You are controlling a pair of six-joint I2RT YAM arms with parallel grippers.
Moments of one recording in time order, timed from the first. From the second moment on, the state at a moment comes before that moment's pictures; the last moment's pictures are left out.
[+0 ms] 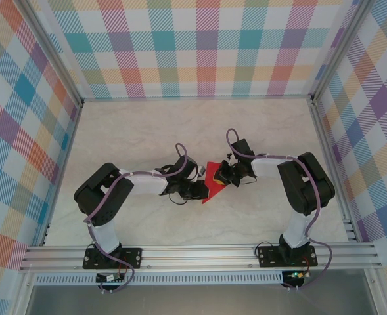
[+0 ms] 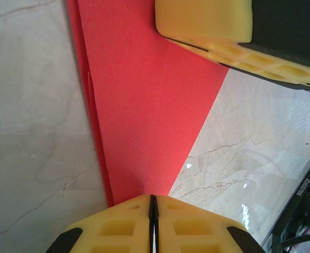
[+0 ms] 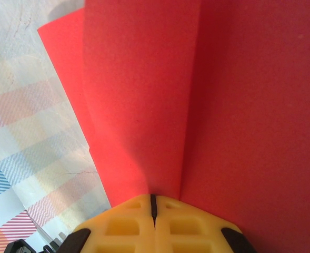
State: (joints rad) left arm -0.77 1.80 0.88 -0.06 0.48 -0.72; right arm 0.45 1.81 0.89 -0.19 -0.55 0.89
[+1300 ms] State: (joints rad) left arm -0.78 1.71 0.81 -0.11 0.46 -0.71; right arm 0.45 1.82 0.89 -0.19 -0.56 0.90
